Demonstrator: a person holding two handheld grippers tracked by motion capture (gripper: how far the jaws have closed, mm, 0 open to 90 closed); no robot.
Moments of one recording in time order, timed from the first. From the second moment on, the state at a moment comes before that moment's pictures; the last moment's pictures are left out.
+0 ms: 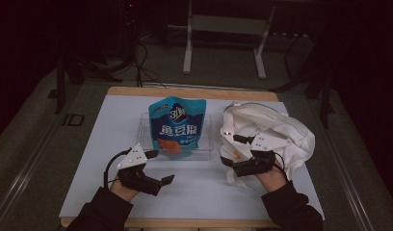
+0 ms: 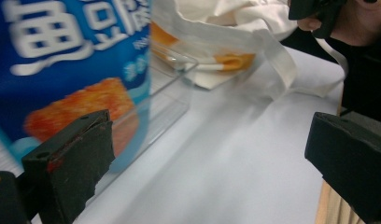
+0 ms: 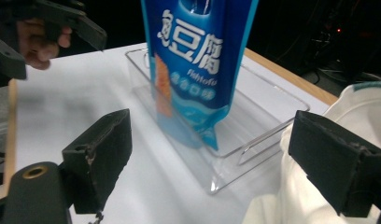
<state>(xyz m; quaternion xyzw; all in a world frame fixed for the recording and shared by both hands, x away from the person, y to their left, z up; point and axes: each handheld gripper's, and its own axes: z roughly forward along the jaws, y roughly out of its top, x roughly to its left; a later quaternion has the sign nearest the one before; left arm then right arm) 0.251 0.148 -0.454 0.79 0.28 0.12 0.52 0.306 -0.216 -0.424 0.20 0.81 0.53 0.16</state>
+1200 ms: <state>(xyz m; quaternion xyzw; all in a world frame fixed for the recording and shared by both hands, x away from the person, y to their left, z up) 0.233 0.096 -0.491 0.84 0.21 0.07 0.50 0.240 -0.266 -0.467 0.25 0.79 0.52 0.21</state>
